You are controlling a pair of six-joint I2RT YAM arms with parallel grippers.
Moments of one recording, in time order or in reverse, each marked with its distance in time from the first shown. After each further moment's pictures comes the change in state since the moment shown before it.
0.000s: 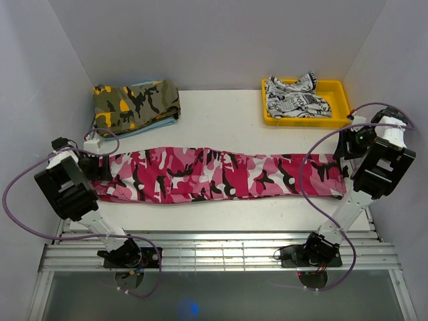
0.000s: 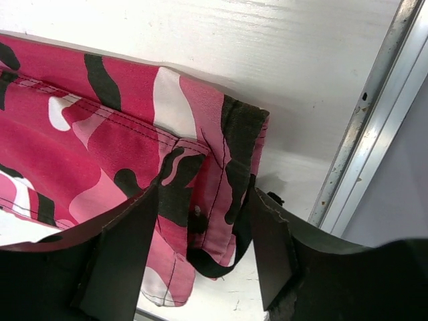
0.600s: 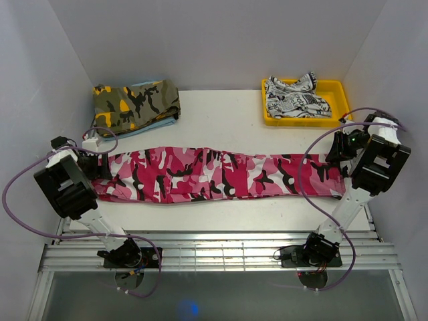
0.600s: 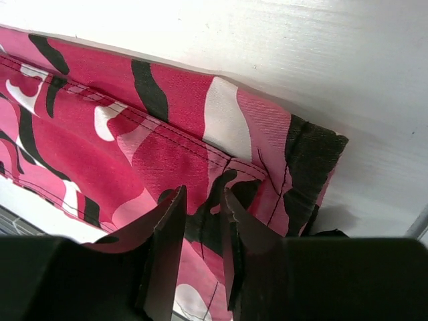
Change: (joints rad) left arm 0.000 0.028 0.042 -0.018 0.000 -0.045; right arm 0.034 0.042 -0.026 -0.037 -0.093 0.074
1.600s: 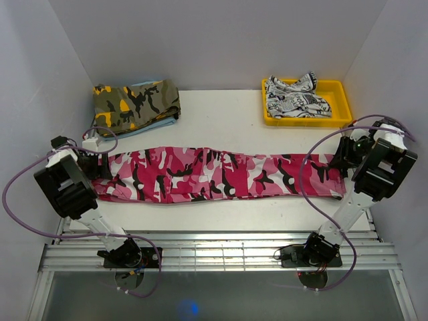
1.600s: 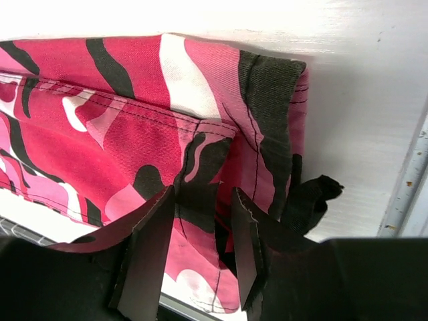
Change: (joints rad) left arm 0.000 -0.005 0.005 -0.007 0.000 -0.007; right arm -0.061 -0.069 -0.114 0.066 0.043 0.124
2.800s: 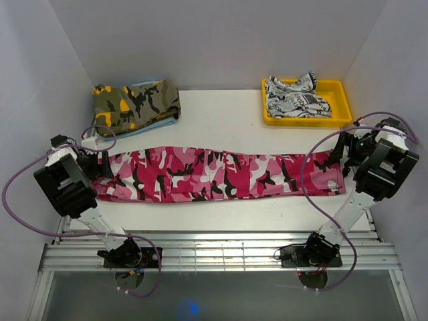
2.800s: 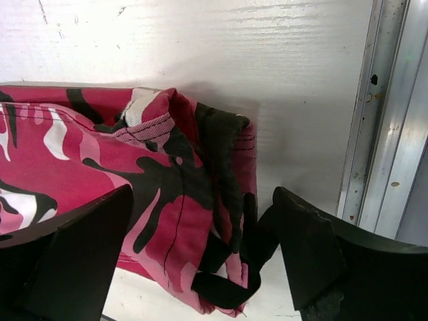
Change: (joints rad) left arm -0.001 0.018 0.031 -0.032 0.000 -0.042; right arm -0.023 0.023 -0.011 0.149 -0.023 0.016
